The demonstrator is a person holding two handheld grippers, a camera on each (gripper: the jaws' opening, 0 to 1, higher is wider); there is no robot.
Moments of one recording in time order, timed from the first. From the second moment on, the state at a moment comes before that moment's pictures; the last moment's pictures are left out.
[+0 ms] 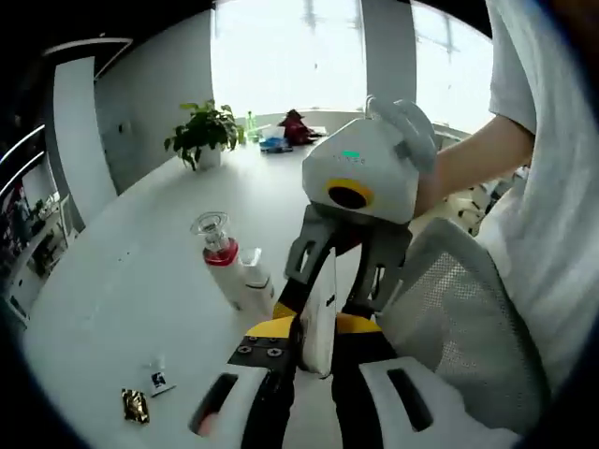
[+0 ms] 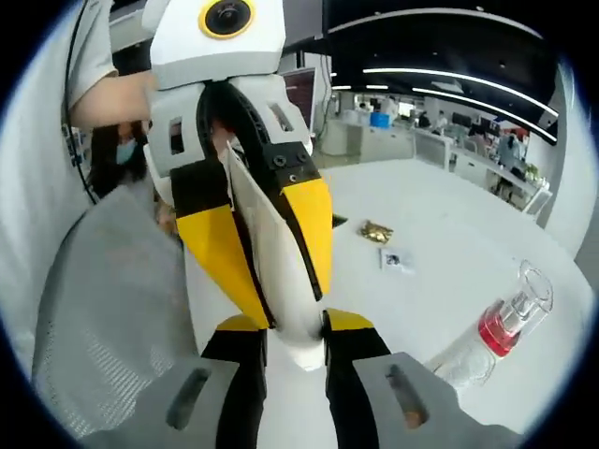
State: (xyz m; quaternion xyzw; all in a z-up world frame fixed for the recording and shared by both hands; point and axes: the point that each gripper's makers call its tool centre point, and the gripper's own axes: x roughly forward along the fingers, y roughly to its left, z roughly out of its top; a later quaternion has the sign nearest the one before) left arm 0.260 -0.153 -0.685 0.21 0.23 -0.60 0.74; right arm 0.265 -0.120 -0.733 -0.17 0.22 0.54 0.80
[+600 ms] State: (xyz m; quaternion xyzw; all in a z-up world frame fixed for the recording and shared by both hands) left arm 0.295 -0.151 -0.693 0.21 0.23 -0.59 0.75; right arm 0.285 -0.132 -0.741 -0.12 0.23 0.50 0.82
